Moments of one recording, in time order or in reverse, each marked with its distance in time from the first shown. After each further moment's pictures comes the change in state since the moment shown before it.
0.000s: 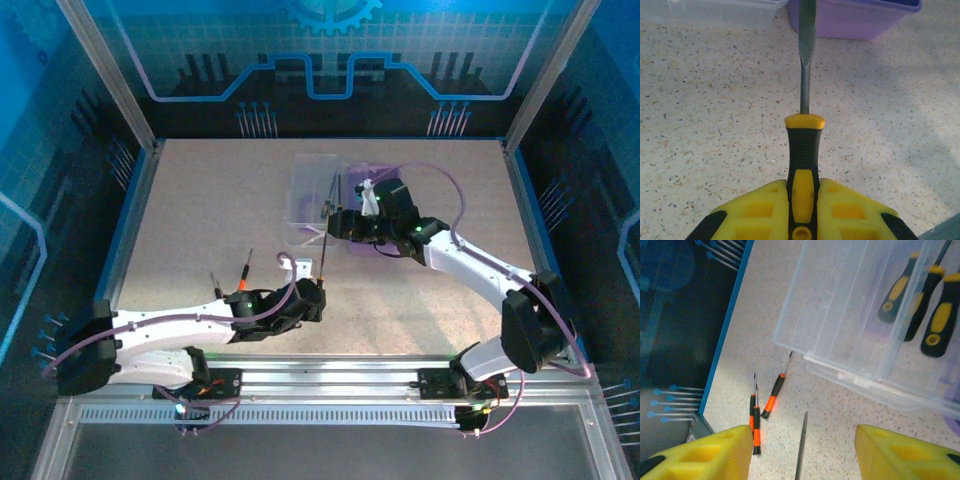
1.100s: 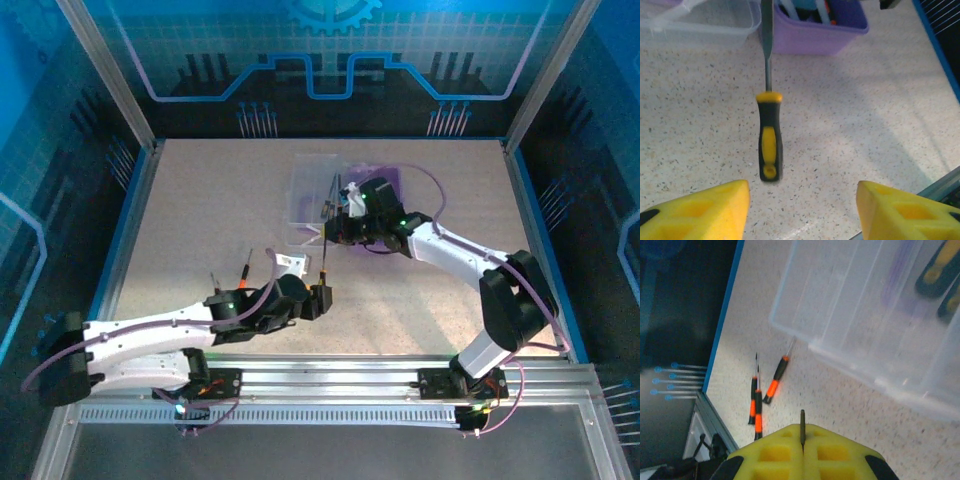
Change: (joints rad) left arm 0.011 -0.153 -0.002 -0.020 0.051 0.045; right arm -0.005 0.135 0.078 0.006 -0.087 -0.028
